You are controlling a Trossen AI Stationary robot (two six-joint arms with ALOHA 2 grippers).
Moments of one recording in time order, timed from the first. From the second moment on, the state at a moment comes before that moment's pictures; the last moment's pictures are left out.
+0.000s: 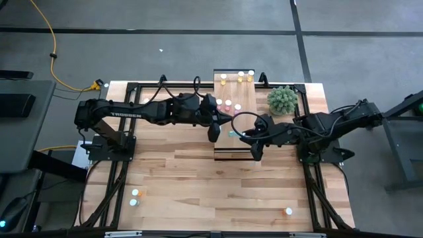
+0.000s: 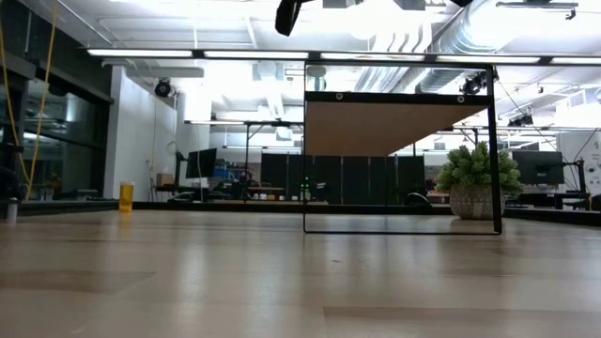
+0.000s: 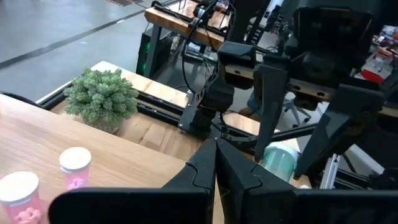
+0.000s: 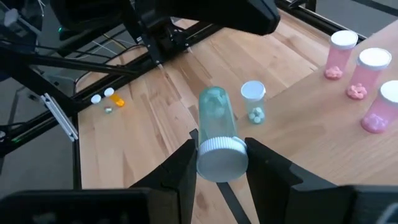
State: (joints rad) left arm 0.16 1.56 1.35 -0.05 -0.04 -0.34; right arm 0.31 1.20 1.23 -0.64 0.43 0.67
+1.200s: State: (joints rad) left arm 0.16 1.71 1.50 -0.16 0.00 -0.37; right arm 0.28 1.20 1.23 -0.62 0.55 0.65
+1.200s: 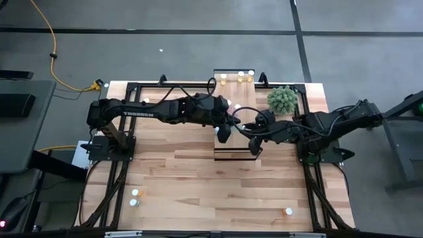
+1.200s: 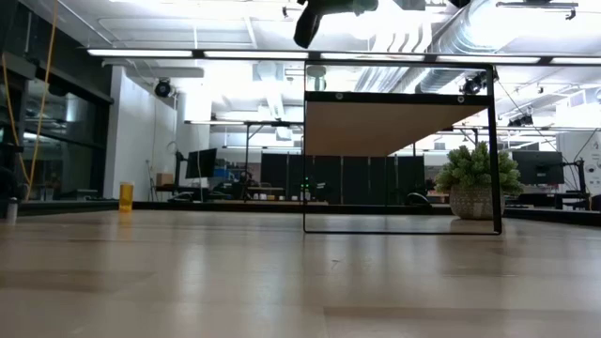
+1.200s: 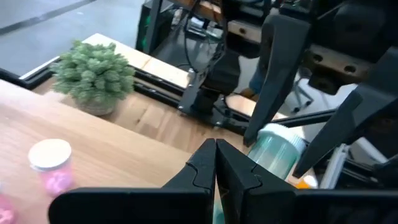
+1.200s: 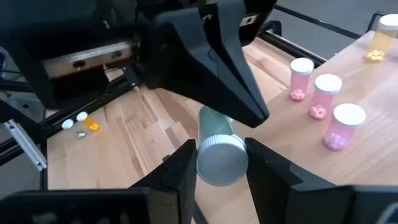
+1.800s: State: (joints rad) left arm 0.16 1.71 1.50 -0.18 -0.03 -0.36; right arm 0.23 1.20 1.23 -0.62 0.55 0.64
